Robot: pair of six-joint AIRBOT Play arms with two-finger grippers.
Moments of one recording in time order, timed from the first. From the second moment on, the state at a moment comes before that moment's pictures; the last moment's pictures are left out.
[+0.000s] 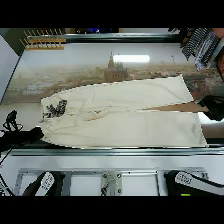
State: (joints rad) left arm 0.70 -0.96 0.55 1.16 -1.07 -1.14; right arm -0.66 -1.36 1.05 -1.11 0.89 1.61
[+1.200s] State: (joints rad) left arm 0.70 -0.96 0.55 1.16 -1.08 -1.14; right arm -0.49 -1.61 1.14 -1.08 0.75 1.61
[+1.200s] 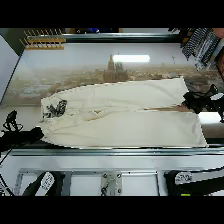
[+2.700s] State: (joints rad) left arm 0.70 -0.96 0.55 1.16 -1.13 -1.14; right arm -1.17 -1.11 0.73 -1.26 1.17 1.48
